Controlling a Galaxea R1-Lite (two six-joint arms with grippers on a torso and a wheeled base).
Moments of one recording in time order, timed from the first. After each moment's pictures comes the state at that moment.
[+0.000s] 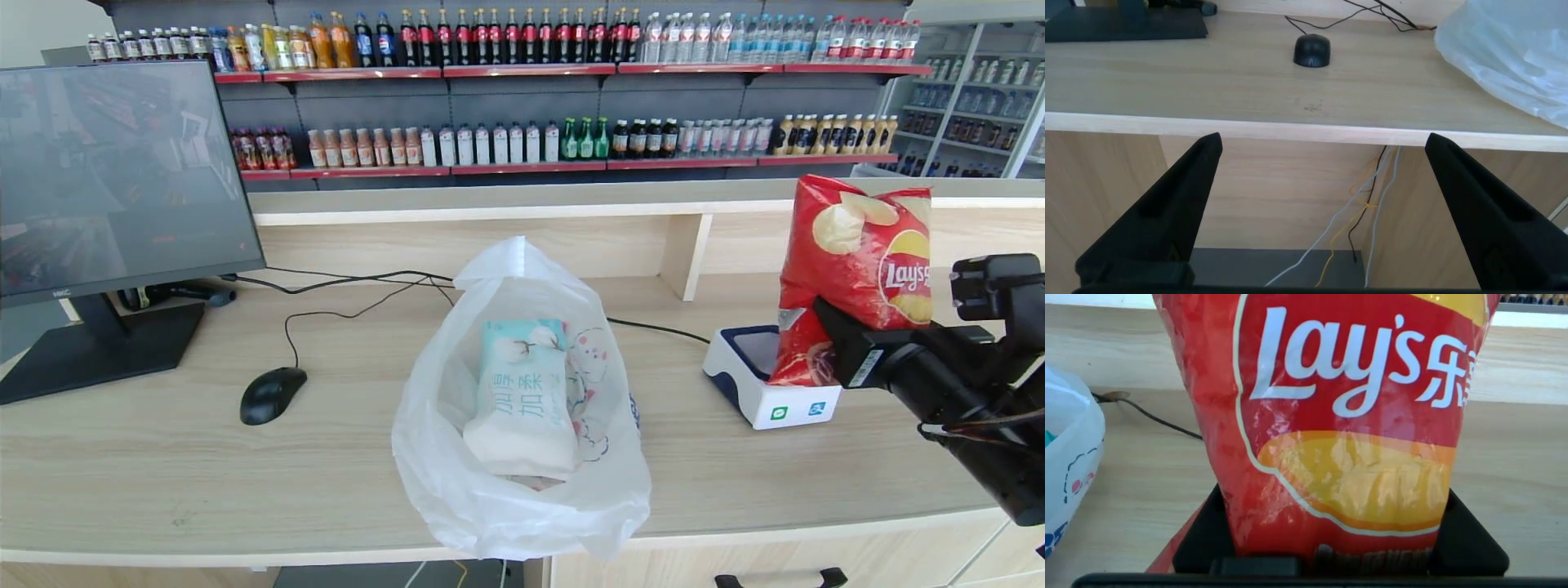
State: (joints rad) left arm 0.00 0.00 0.00 0.00 0.00 0.00; right arm 0.23 1.59 -0.31 -1.40 -0.20 -0.08
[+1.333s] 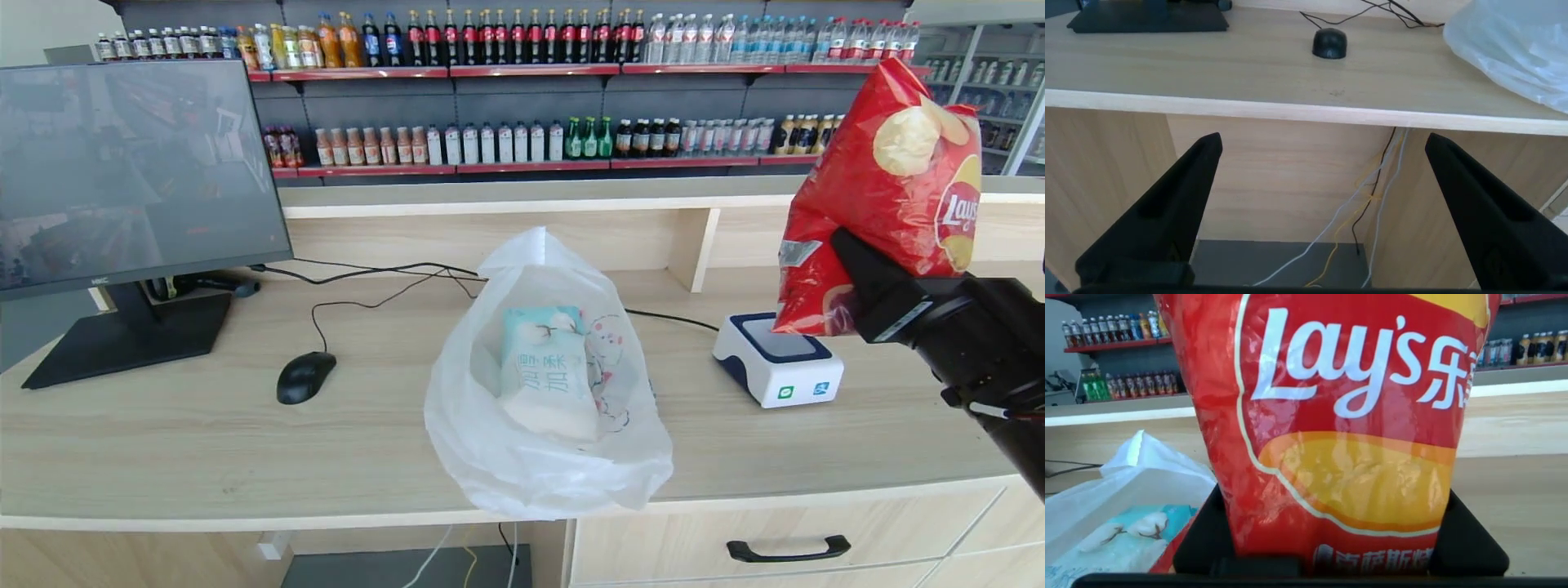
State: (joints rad) left arm 0.00 0.00 0.00 0.00 0.00 -0.01; right arm 0.32 1.51 -0.36 -1.49 -0.17 0.01
